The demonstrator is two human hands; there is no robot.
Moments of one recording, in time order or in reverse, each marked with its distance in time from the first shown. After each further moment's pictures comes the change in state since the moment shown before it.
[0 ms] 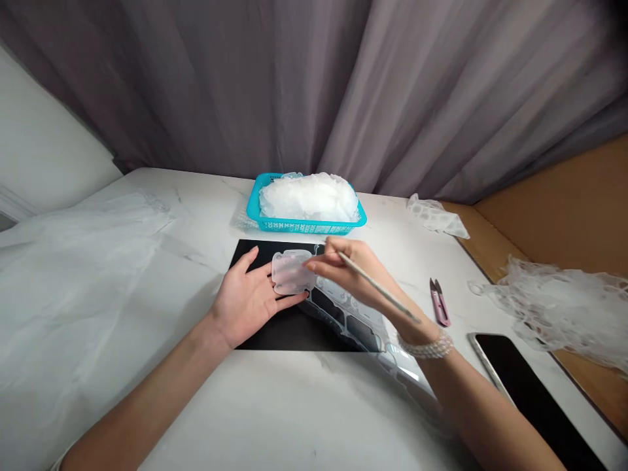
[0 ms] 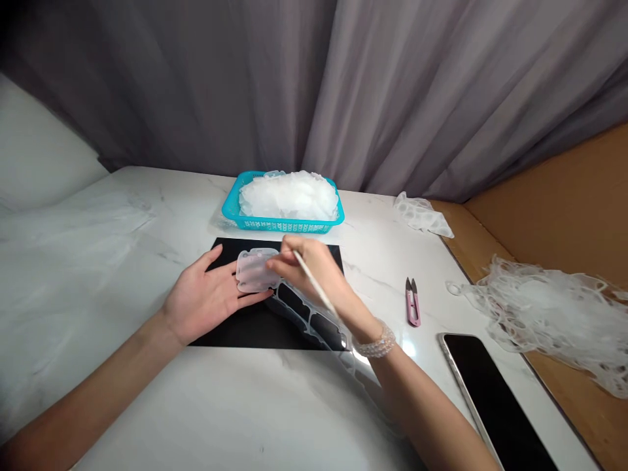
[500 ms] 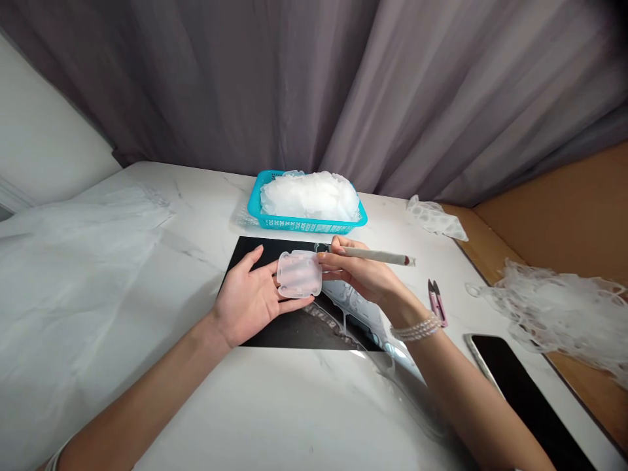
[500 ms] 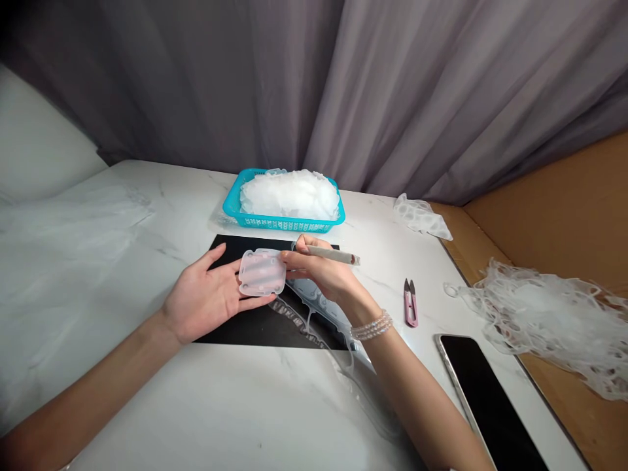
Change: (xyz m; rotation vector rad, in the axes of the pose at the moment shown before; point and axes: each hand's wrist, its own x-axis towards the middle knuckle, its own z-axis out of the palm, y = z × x) left_hand 0.000 -0.002 -0.002 -0.017 -0.074 -0.043; right_hand 0.008 0.019 0.001 0.583 -0.035 0.271
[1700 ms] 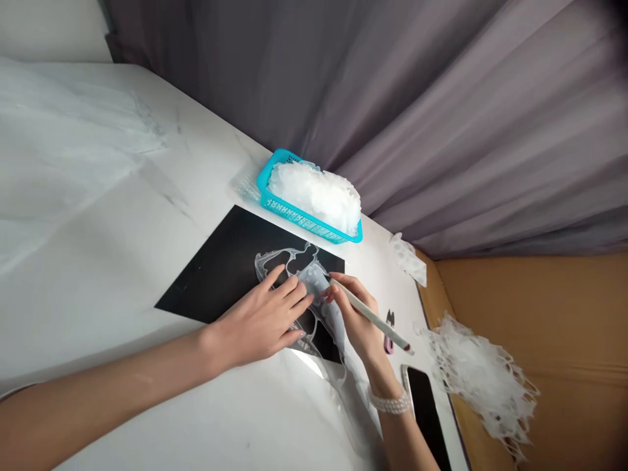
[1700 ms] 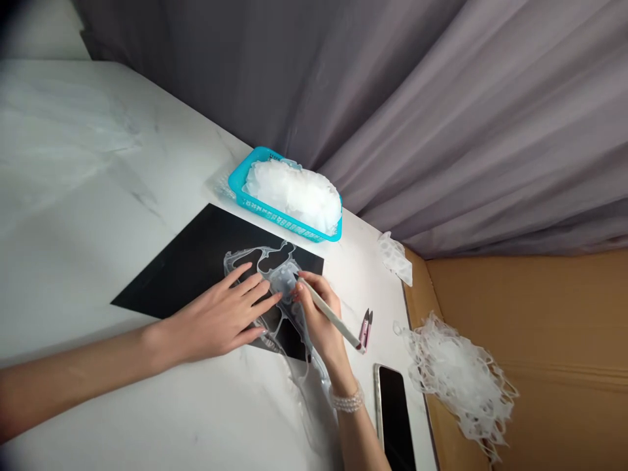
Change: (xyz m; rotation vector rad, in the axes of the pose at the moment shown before) left_hand 0.012 -0.073 -0.015 2.383 0.044 1.027; right_hand -0.043 0.045 -0.040 -0.658 0.304 -0.160
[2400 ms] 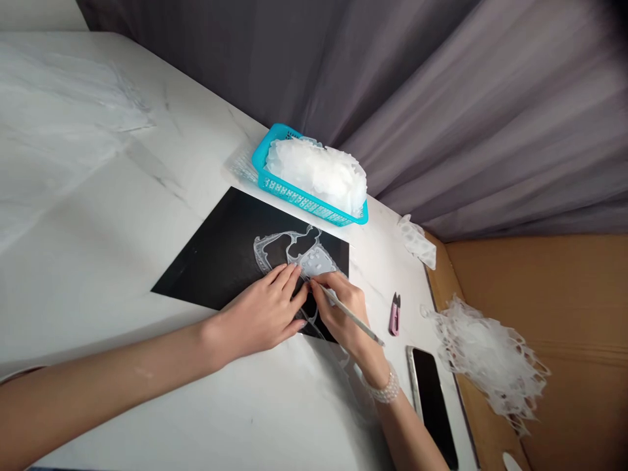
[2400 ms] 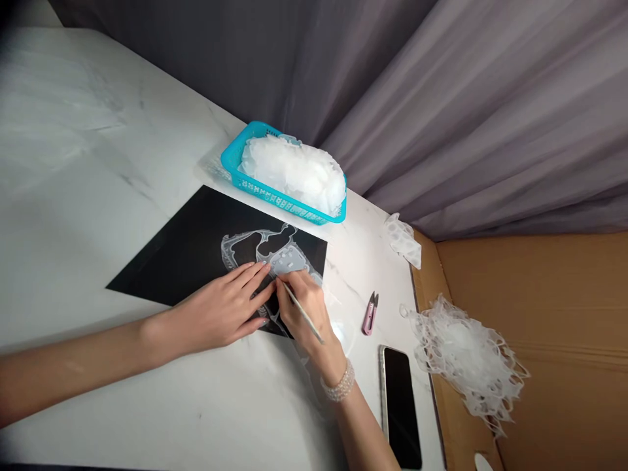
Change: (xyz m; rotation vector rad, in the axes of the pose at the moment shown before) left_hand -0.006 0.016 0.016 0.105 -0.053 0.003; right_hand -0.016 -0.005 0.014 -0.425 -0.137 -0.302
